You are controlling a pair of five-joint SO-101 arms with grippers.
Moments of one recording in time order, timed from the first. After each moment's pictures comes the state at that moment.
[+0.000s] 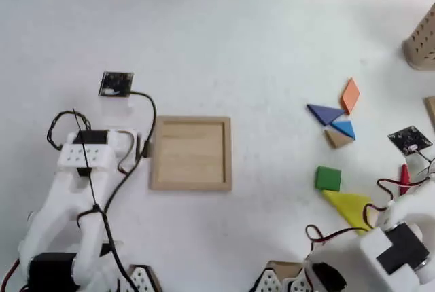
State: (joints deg) left arm -6.5 -22.6 53.5 50.4 -2.1; right arm 55.3 4.4 30.9 49.6 82.2
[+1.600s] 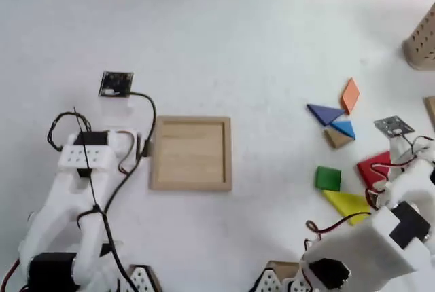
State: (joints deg) left arm -6.5 -22.6 54.2 48.2 -2.1; right arm 44.5 13.1 22.2 65.0 68.4
